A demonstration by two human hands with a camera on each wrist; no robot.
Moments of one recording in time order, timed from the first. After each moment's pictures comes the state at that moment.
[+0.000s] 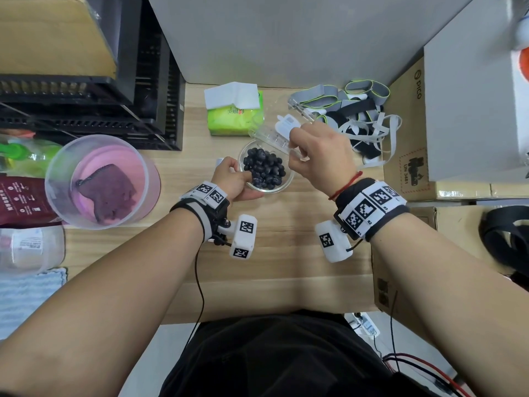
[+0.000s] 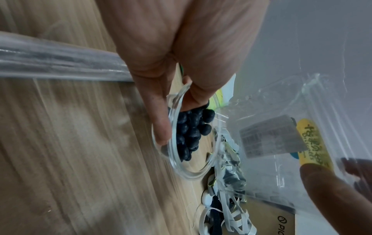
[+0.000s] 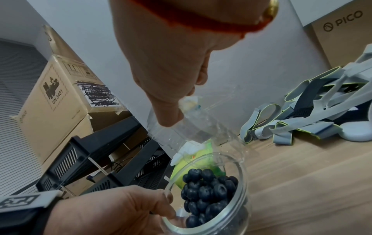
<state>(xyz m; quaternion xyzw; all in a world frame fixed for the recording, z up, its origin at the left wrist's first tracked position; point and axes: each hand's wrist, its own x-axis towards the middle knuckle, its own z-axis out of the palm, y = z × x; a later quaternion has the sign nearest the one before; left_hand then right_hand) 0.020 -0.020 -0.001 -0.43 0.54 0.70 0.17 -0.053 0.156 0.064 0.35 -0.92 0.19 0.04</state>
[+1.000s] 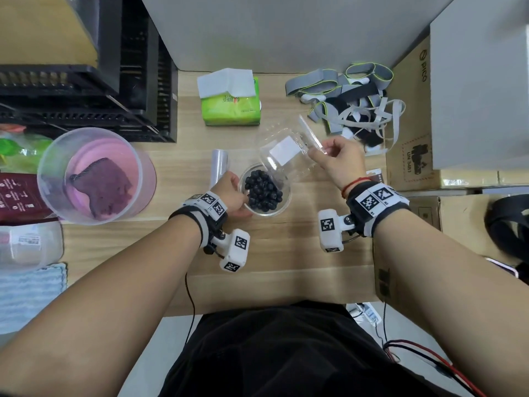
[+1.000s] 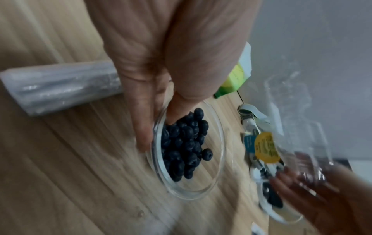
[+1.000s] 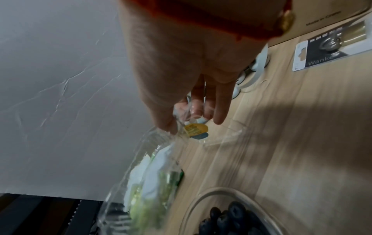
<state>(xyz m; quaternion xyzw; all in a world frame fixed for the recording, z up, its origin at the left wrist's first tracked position) 0.049 -0.025 -0.029 -0.37 0.68 0.53 0.35 -0.056 0.206 0.003 -0.07 -0.88 0.43 -0.17</state>
